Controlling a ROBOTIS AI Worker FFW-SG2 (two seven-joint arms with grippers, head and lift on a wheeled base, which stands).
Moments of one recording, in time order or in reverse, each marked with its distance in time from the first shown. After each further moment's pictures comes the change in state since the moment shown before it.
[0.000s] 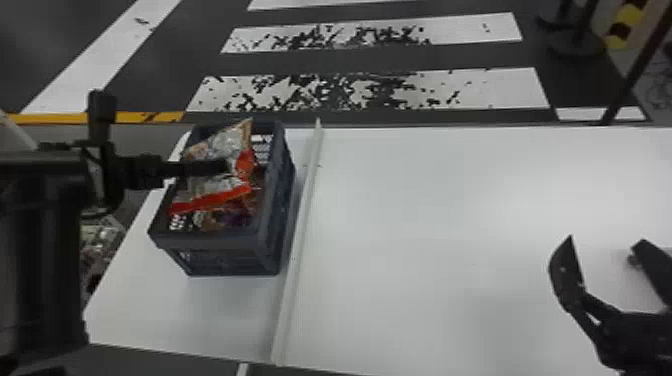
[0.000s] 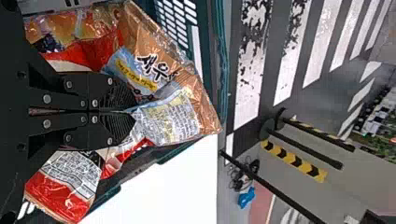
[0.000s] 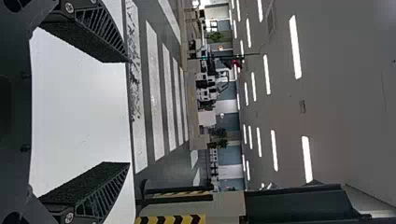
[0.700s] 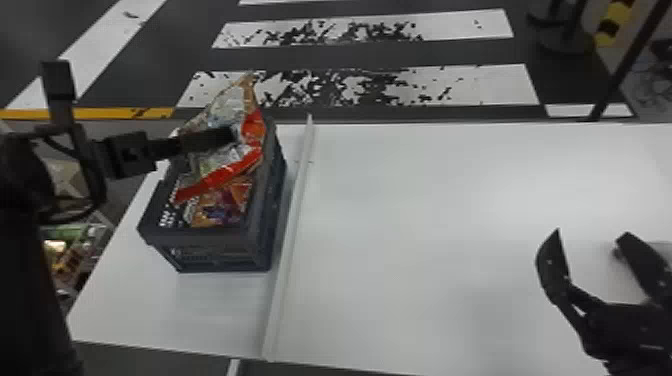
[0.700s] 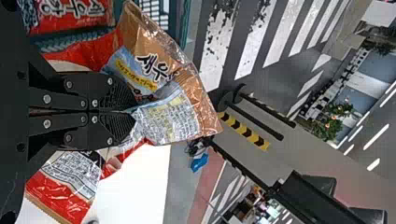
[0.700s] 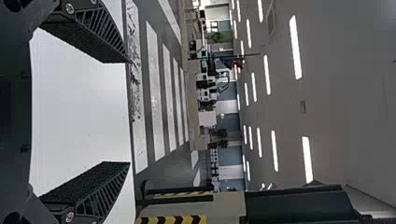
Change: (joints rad) left arm 0.144 -0.122 0.083 -0.572 0.194 0.437 0.086; right arm 0.002 0.000 0.001 -0.007 0.000 0.005 0.000
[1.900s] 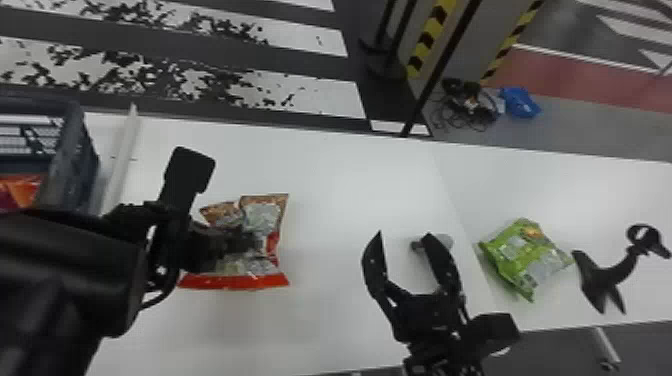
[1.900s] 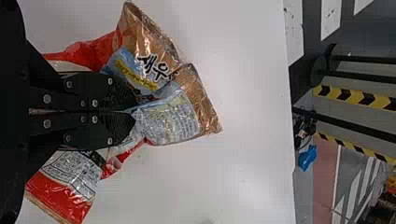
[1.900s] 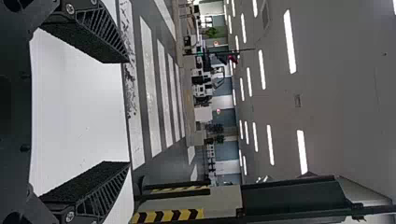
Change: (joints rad) left arm 0.156 -0.246 -0.739 0.178 -0.054 -0.306 0.658; right arm 0.033 0.000 -0.014 -0.014 -0.026 -0.037 0.000
